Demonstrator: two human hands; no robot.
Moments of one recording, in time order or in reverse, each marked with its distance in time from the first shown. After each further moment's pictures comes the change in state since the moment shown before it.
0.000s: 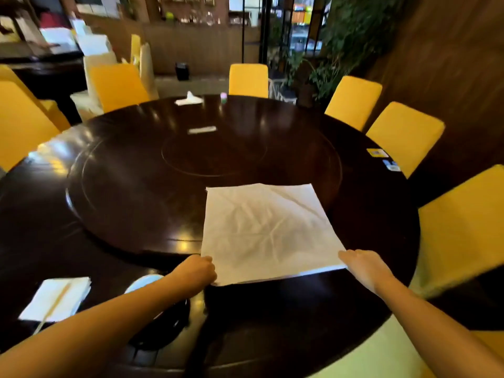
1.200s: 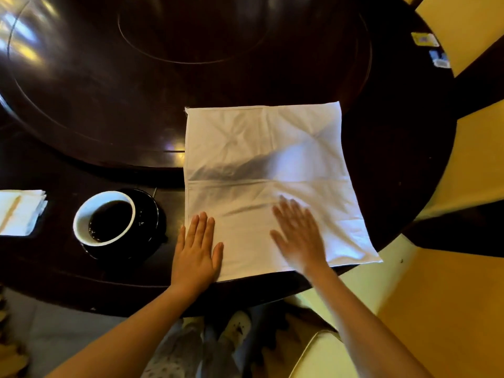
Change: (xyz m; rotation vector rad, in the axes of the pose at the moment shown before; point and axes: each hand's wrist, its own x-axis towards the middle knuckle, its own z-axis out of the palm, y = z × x) left_hand 0.017 0.156 0.115 -0.605 0.334 -0.595; right_hand -0.006 -0.154 0.108 0.471 0.148 -0.019
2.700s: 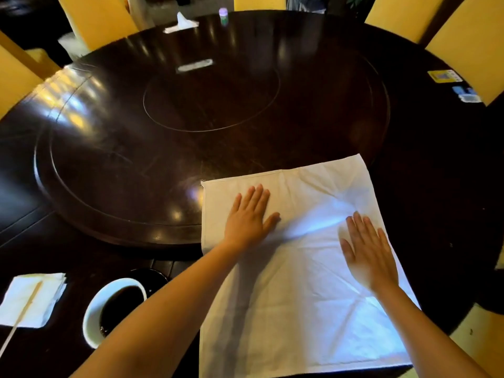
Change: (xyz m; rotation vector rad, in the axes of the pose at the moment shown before) left_hand 0.229 0.045 -0.056 0.034 -0.036 0.212; right_hand 0.093 0.102 -0.023 0.031 0.119 0.278
